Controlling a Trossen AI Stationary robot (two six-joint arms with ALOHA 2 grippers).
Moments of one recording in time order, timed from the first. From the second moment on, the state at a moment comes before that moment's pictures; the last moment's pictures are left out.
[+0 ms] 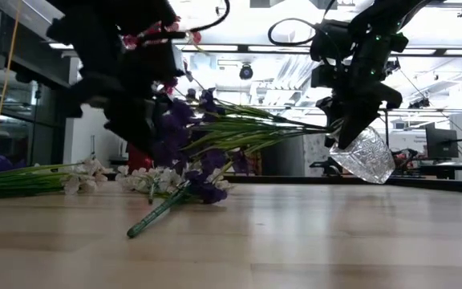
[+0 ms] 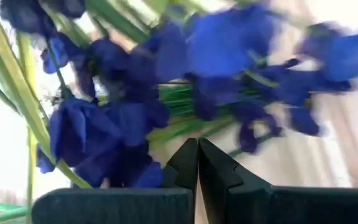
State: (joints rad) left arm -0.17 1.59 0.83 -0.25 -0.16 0.10; right arm -0.35 1.36 0.86 -0.64 -0.09 -0.50
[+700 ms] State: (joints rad) left arm -0.09 1.58 0.89 -0.11 -0.20 0.20; right arm -0.34 1.36 0.86 -0.63 -0.13 -0.50
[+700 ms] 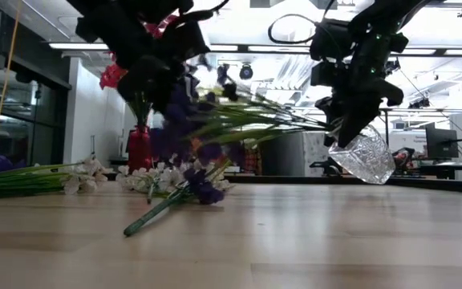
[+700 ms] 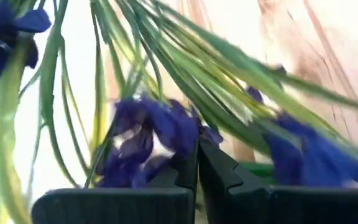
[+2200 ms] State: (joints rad) left arm -0.17 1.51 0.84 -0.43 0.07 0.11; right arm -0.31 1.36 0.86 -0.59 -0.12 -0.50
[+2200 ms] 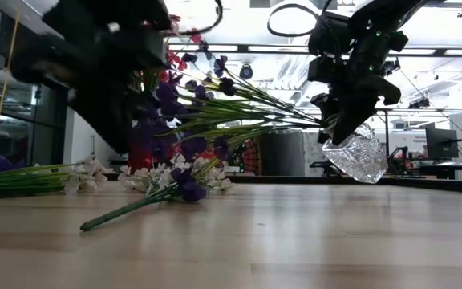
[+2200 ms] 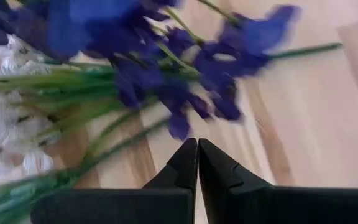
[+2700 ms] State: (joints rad) left arm -0.14 1.61 0.84 -0.14 -0.07 0.17; right arm -0.31 1.36 0.86 -0.58 -0.12 -0.50
